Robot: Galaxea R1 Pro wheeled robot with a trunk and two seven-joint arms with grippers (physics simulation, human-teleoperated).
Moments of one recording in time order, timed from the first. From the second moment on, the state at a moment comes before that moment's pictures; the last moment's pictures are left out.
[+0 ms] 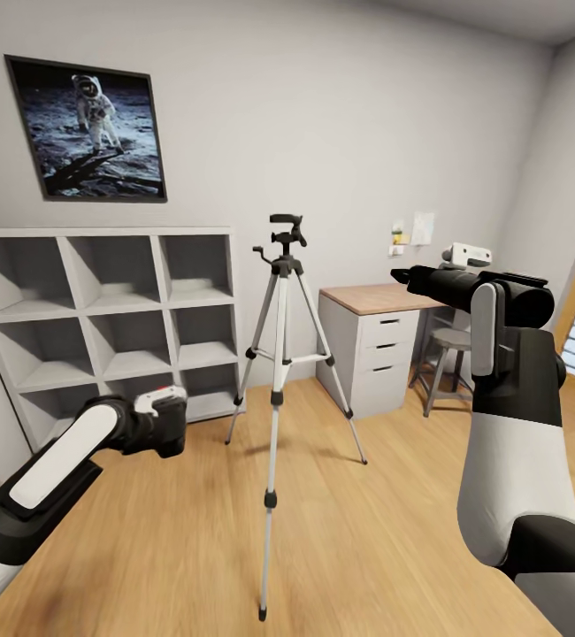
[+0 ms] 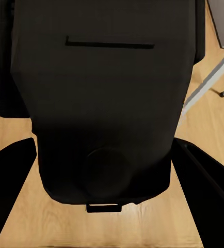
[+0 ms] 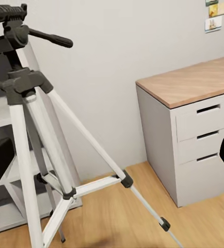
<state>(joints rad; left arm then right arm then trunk) -0.70 0.42 -0.51 -1.59 1.66 0.76 1.23 -1.08 0.02 -0.19 -1.47 -0.04 1.04 0.13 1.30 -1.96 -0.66</state>
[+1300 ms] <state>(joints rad) -0.64 0.53 -0.47 -1.39 1.64 0.84 0.65 -1.06 0.02 -0.19 -1.47 -0.04 1.04 0.13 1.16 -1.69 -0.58</state>
